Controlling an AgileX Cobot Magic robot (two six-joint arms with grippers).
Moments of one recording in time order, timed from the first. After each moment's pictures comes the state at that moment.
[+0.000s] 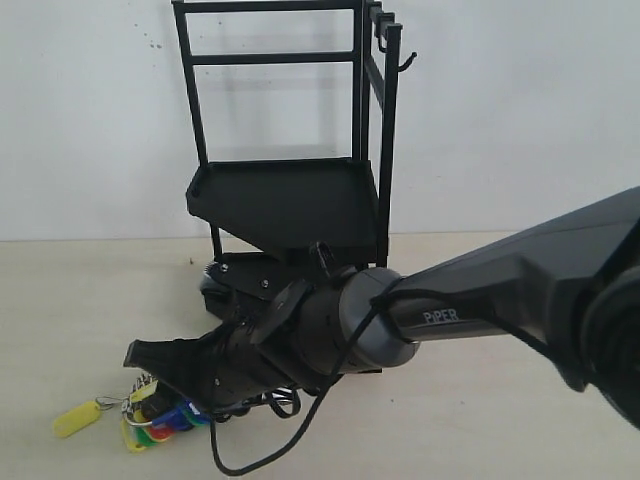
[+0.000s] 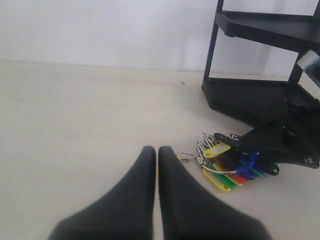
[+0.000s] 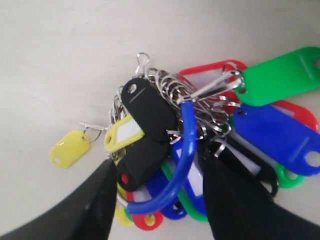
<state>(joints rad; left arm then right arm) 0.00 0.00 0.00 -0.15 0.29 0.07 0.72 2.23 -1.45 1.19 0.11 -0.38</state>
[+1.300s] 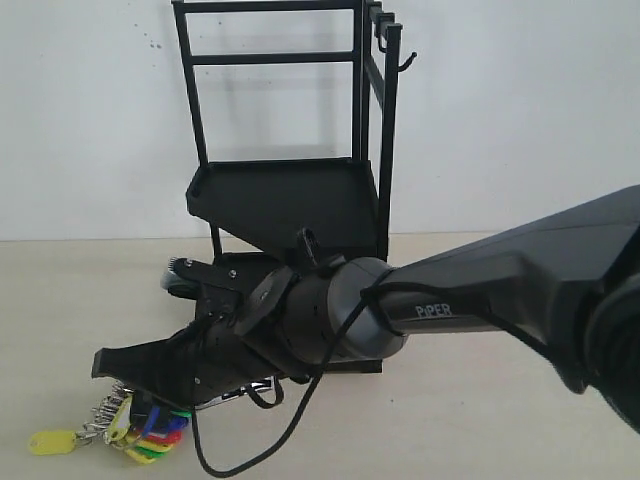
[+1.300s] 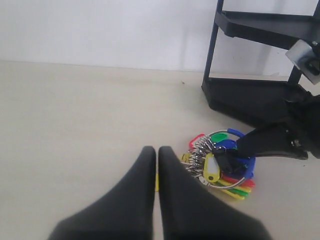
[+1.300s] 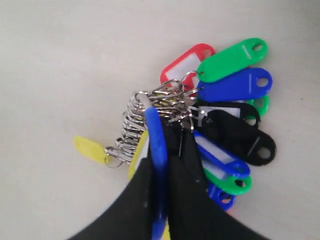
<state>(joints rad) 0.00 0.00 0.00 -0.15 0.29 0.07 0.74 2.22 -1.50 1.14 0.20 -0.46</state>
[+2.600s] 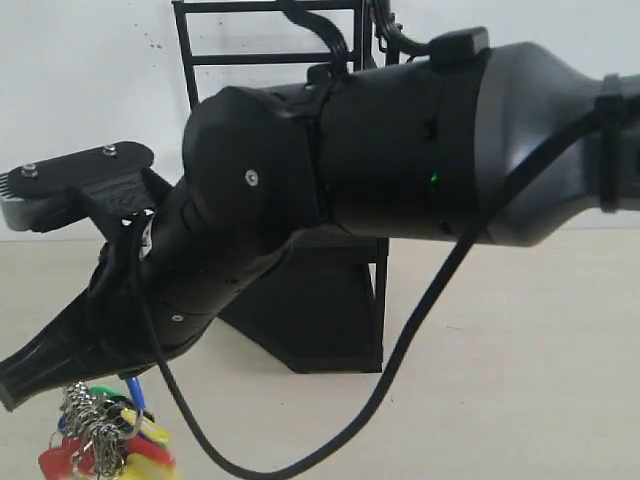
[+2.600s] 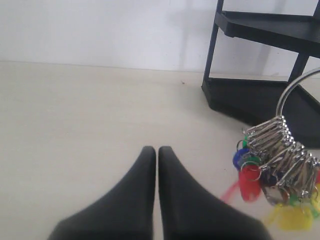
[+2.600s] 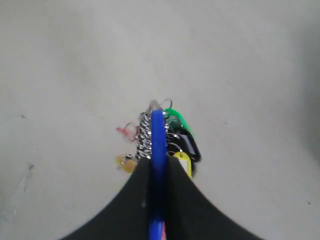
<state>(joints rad) 0.00 0.00 0.00 -0.15 0.29 0.07 0.88 1.80 -1.50 0.14 0.60 -0.02</state>
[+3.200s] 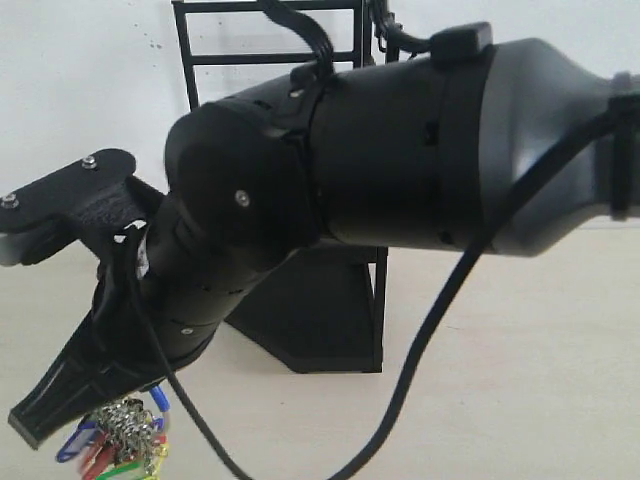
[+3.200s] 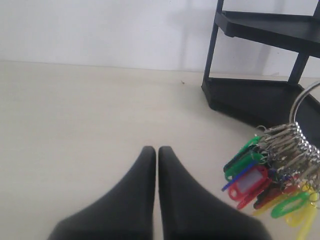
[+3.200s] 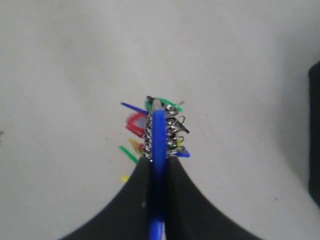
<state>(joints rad) 0.00 0.00 0.00 -0.15 0.29 0.07 0.92 1.79 -1.50 0.00 0.65 -0.04</state>
